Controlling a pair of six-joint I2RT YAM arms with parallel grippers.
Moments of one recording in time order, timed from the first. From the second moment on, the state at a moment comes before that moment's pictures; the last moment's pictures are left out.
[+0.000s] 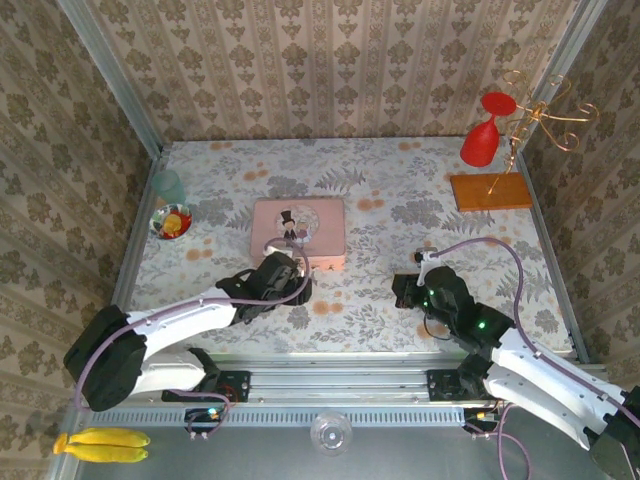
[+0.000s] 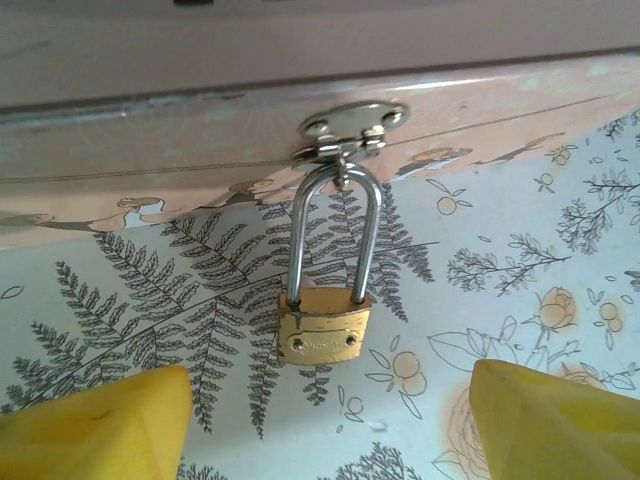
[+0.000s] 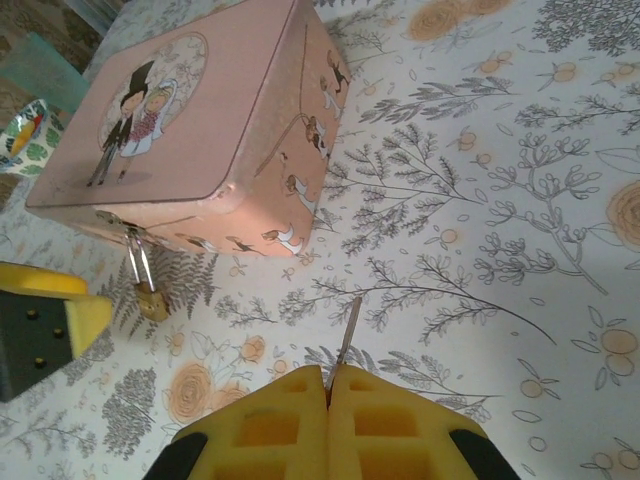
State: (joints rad) left arm -0.87 1.22 0.55 -0.24 -0.17 -0.60; right arm 0.68 0.67 0.36 -0.21 0.13 0.63
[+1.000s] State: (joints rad) left arm -0.74 1.46 0.53 0.07 0.05 -0.52; right arm 0.72 0.74 0.37 -0.15 0.13 0.73
